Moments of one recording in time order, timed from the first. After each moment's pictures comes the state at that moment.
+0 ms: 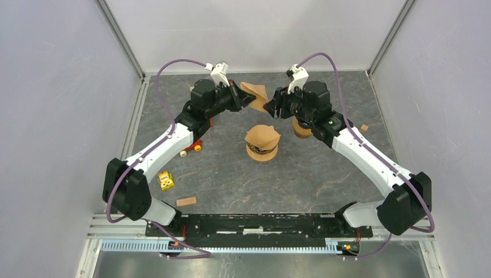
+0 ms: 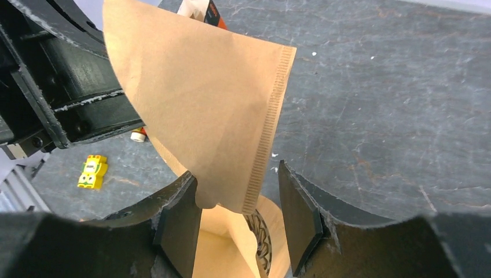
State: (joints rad) left arm -0.51 1.46 1.16 0.14 0.30 -0.63; right arm 0.53 1.35 1.17 -0.12 -0.15 0.26
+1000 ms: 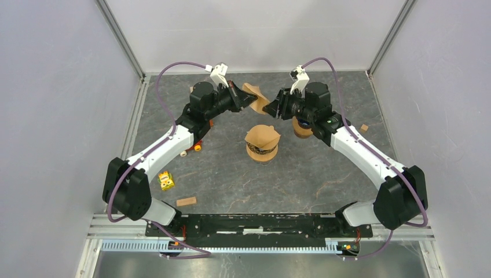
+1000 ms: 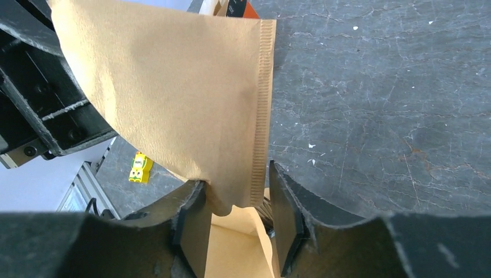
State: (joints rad) left arm -0.51 1.46 1.11 0.26 0.34 -0.70; right arm 0.46 1.39 1.10 -0.01 -0.34 0.46
